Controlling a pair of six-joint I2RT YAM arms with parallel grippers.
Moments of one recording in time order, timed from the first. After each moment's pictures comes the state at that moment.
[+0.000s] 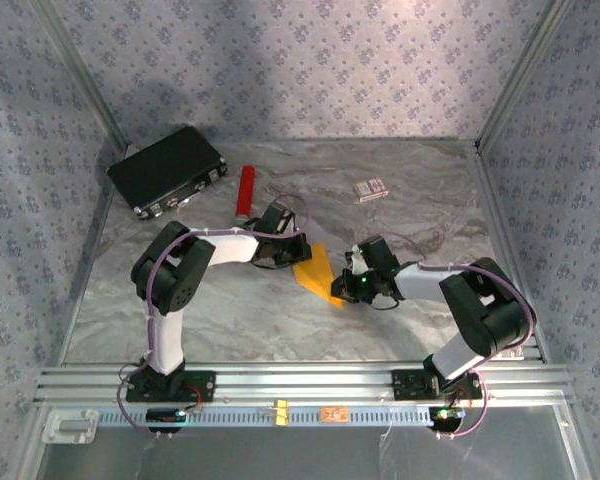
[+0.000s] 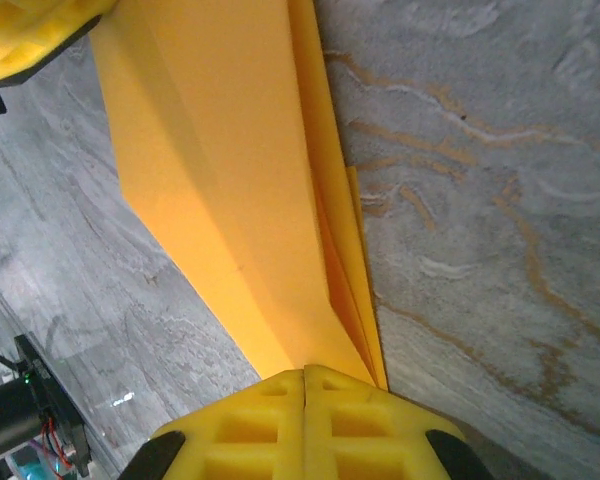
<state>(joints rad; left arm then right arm) -0.65 1.97 1.10 -0.06 0.39 -0.83 0.50 1.56 0.55 0.00 -0.58 0.69</state>
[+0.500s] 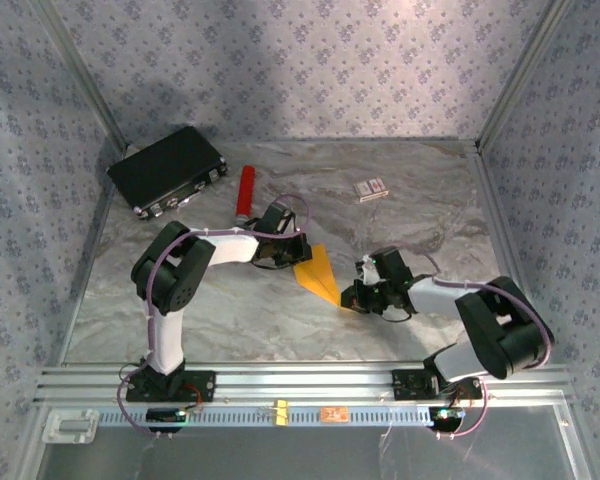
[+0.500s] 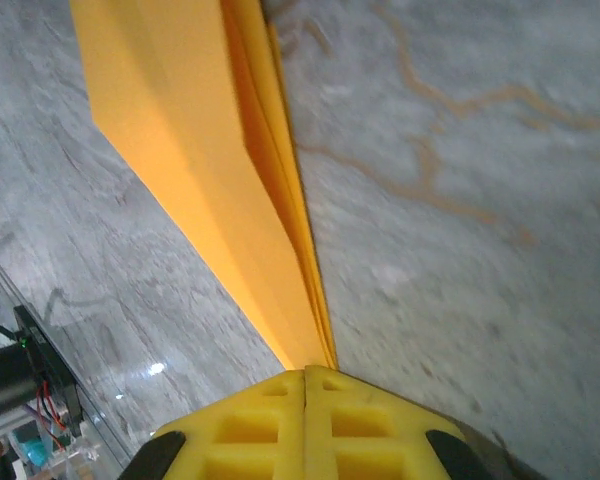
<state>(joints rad) -0.65 1.97 1.10 -0.06 0.40 -0.83 0.46 1.41 0.42 -0.03 -0.61 0.66</state>
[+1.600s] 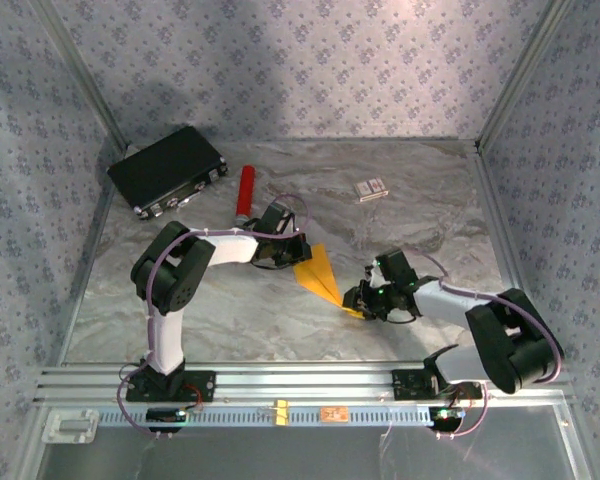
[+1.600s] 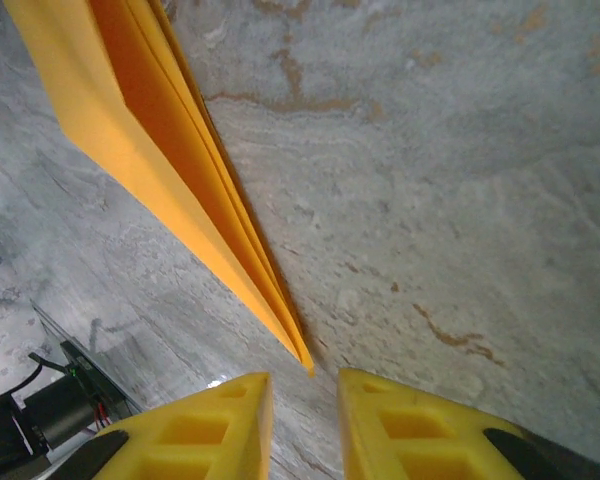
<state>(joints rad) -0.65 1.97 1.09 -0.05 0.40 -0.85 0.45 1.35 0.41 -0.12 -0.61 0.86</state>
